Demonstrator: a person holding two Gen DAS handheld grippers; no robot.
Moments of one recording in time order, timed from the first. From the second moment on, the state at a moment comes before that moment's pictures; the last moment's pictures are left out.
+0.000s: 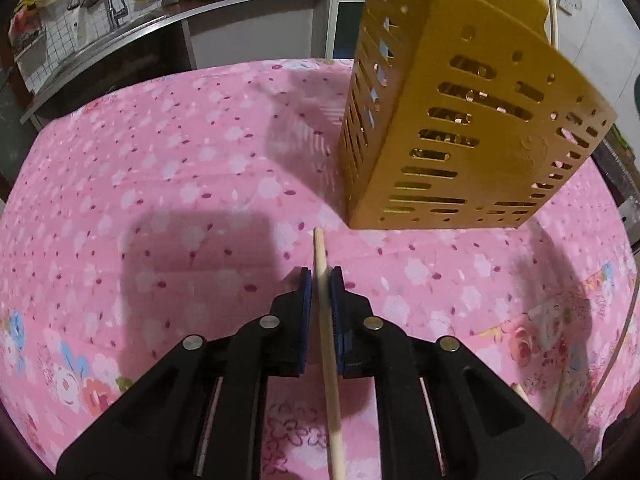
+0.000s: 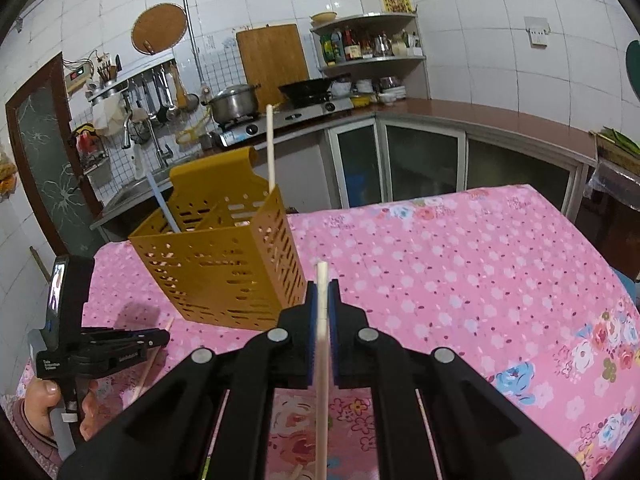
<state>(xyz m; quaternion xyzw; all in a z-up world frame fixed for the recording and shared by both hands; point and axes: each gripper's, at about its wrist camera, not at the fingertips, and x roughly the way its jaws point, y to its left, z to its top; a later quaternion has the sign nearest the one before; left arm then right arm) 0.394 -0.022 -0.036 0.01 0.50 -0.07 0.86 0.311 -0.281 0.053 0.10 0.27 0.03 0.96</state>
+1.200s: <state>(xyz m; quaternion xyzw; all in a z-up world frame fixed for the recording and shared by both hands) 0.317 -0.036 0.209 -0.03 0.14 -0.14 0.98 0.320 -0.249 0.190 0.09 0.07 0.06 0.99</state>
